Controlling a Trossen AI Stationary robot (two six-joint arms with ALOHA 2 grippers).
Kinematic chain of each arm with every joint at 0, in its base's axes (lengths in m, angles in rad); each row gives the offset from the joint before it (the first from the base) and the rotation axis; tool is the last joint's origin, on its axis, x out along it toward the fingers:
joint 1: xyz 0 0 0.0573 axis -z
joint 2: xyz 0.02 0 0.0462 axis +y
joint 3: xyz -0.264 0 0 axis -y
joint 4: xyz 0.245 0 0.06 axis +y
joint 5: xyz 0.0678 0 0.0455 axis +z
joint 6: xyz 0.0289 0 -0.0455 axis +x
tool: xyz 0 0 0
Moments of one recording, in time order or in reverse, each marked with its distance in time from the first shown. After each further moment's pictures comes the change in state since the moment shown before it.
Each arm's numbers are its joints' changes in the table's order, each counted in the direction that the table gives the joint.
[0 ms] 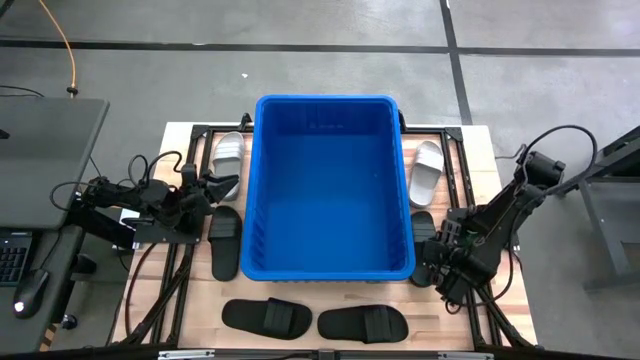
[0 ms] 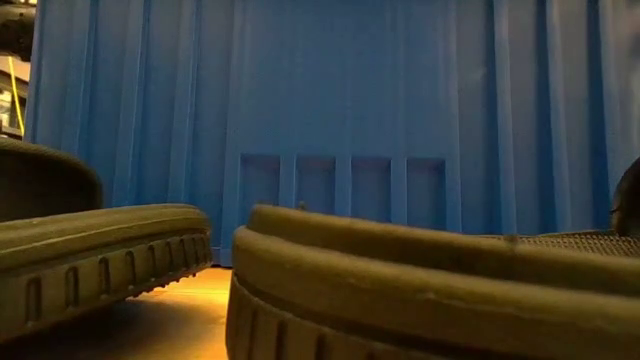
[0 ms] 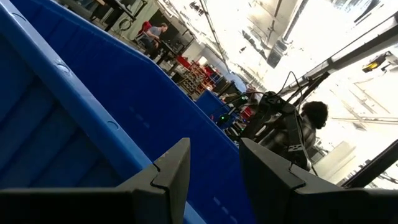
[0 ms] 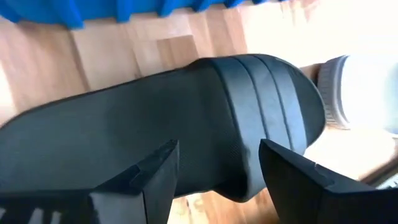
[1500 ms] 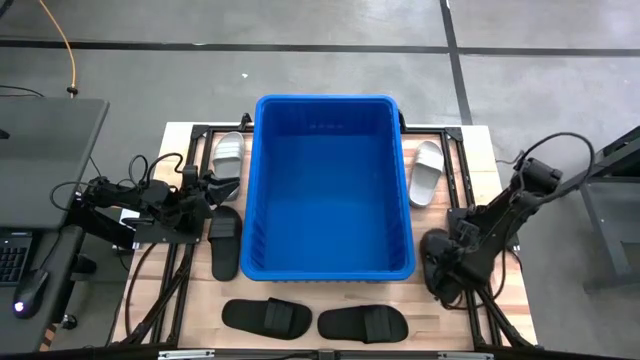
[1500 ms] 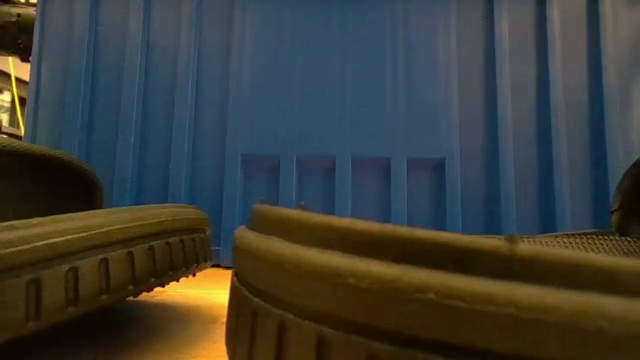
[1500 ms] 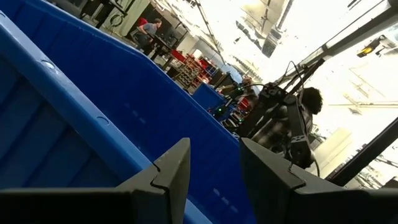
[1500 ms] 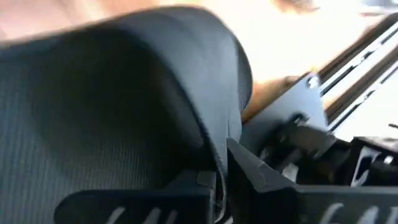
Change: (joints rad) left arm 0.001 0.000 0.000 0.010 -0.043 0.035; right arm 0.021 0.078 0.087 0.225 0.340 0.183
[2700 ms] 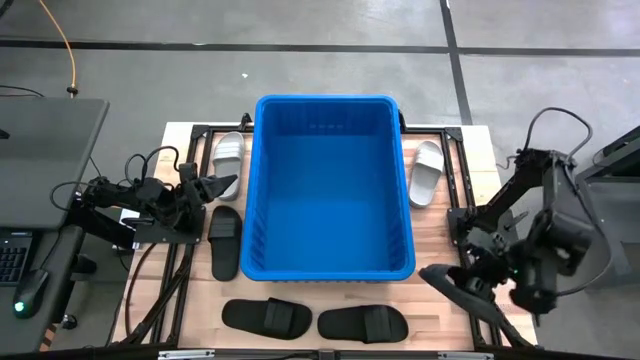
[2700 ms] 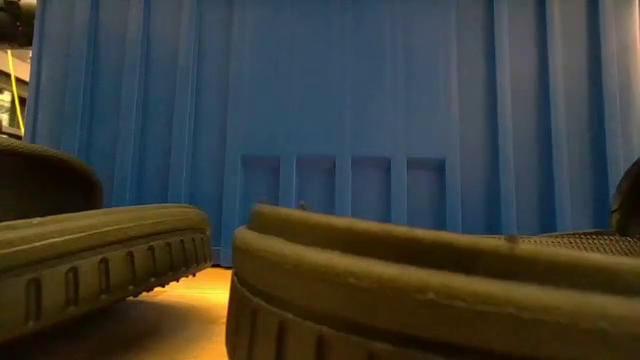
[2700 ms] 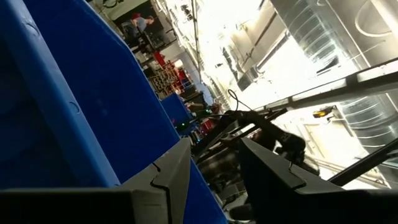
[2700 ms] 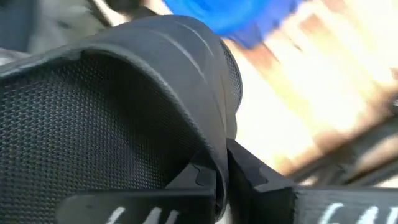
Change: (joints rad) left arm -0.001 0.000 0.000 -0.105 0.004 -0.294; right arm -0.177 -0.122 0.851 0.165 -0.188 0.375
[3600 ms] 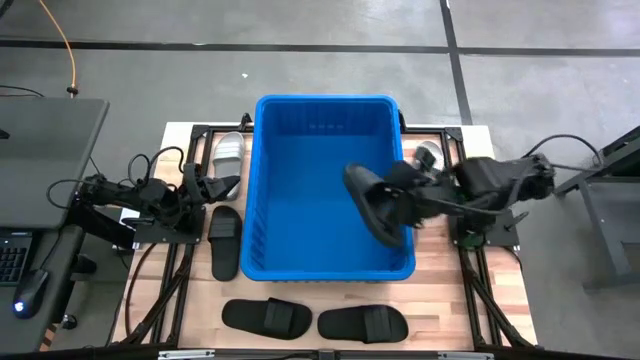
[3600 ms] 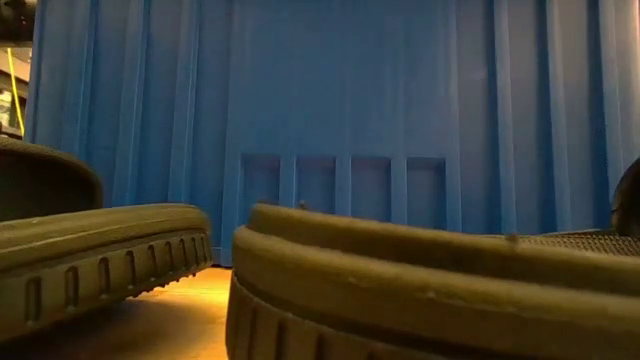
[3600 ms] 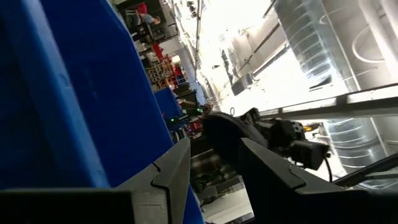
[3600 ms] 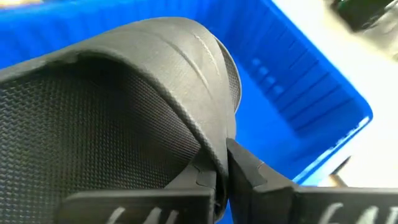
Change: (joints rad) left arm 0.000 0.091 0.000 -0.083 -0.003 -0.157; right arm 0.781 0.217 0.238 -0.088 -0.387 -1.185
